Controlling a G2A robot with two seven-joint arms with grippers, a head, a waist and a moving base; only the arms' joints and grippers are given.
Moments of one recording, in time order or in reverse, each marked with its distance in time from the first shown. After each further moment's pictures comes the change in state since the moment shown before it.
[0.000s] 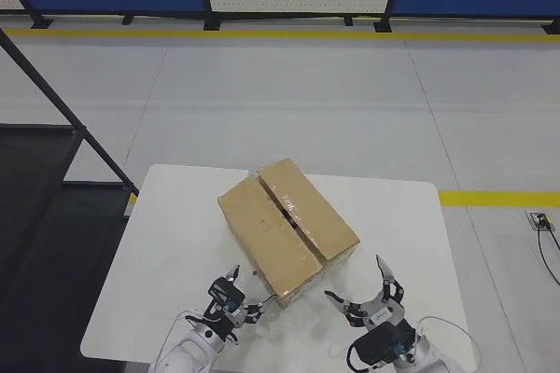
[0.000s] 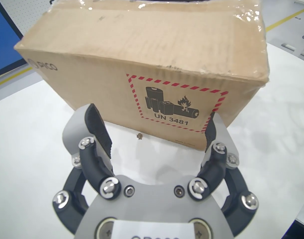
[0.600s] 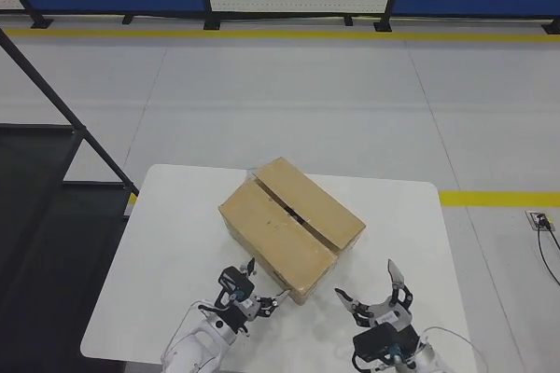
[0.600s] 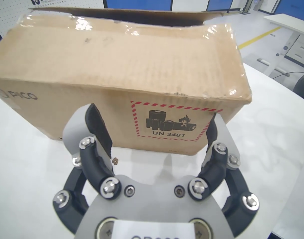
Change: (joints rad) left arm -0.040 -0.011 0.011 -0.014 -0.133 -0.063 -0.018; right arm -0.052 -0.004 -0.015 -0.031 -0.081 0.128 0.109
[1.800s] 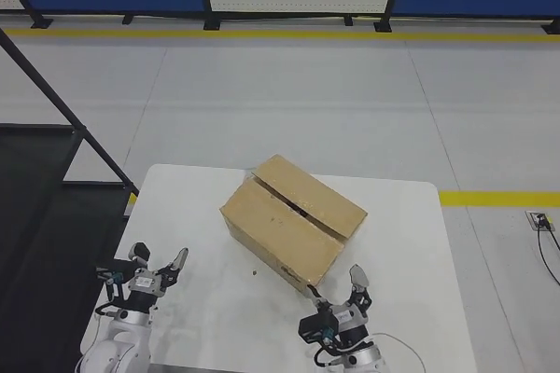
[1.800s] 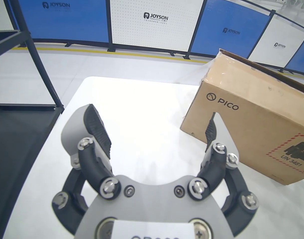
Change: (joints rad) left arm 0.089 0.034 -0.389 -0.006 -0.269 0.098 0.055; right arm 0.133 -0.086 -0.281 0.167 -0.172 0.367 0.359
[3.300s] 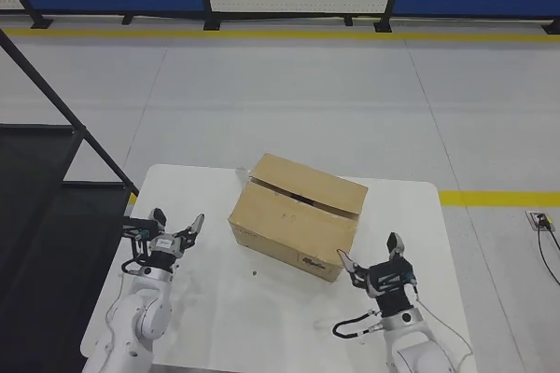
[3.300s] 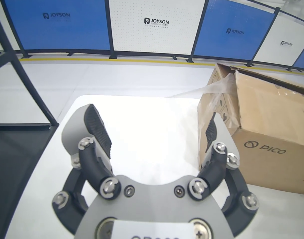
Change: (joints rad) left arm -0.349 -0.033 0.156 0.288 0.043 0.044 -0.001; right arm 0.041 -0.001 0.291 -0.134 0.707 -0.446 -0.009
